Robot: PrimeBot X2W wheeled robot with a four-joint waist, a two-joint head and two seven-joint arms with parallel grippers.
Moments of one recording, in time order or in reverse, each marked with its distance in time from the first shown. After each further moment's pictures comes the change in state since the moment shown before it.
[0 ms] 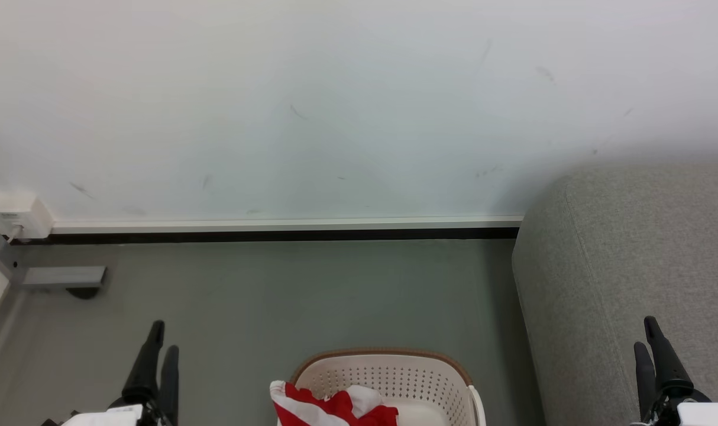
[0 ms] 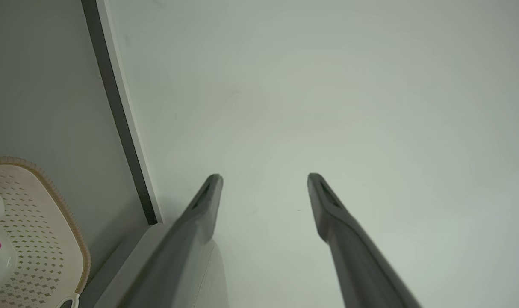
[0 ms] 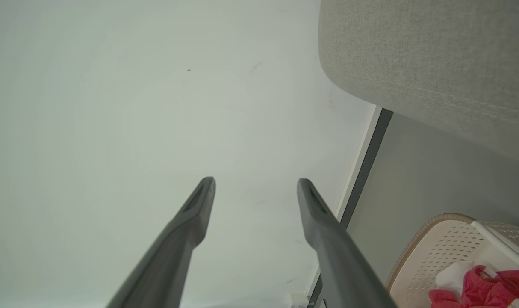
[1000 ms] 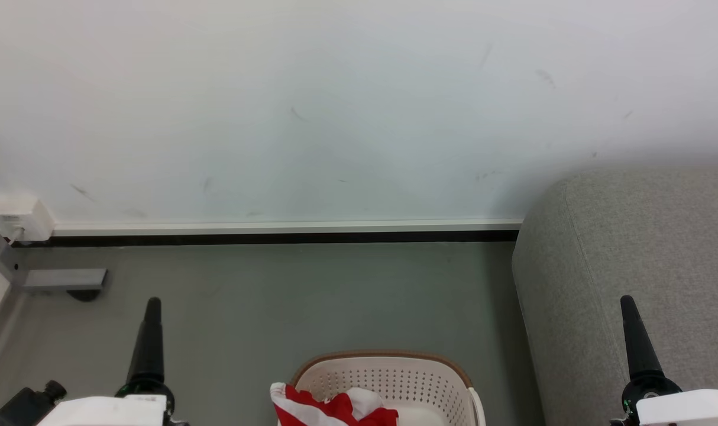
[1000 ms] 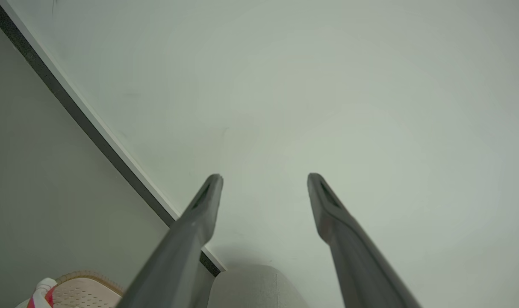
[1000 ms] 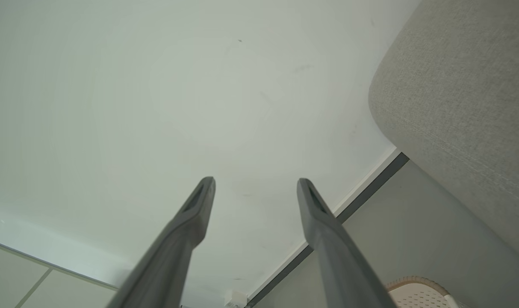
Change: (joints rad) left arm 0.005 0.001 -0.001 -0.113 0.482 -0.013 -0.126; right arm -0.024 0.029 0.013 -0.032 -0.439 0.000 -0.040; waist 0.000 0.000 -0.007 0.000
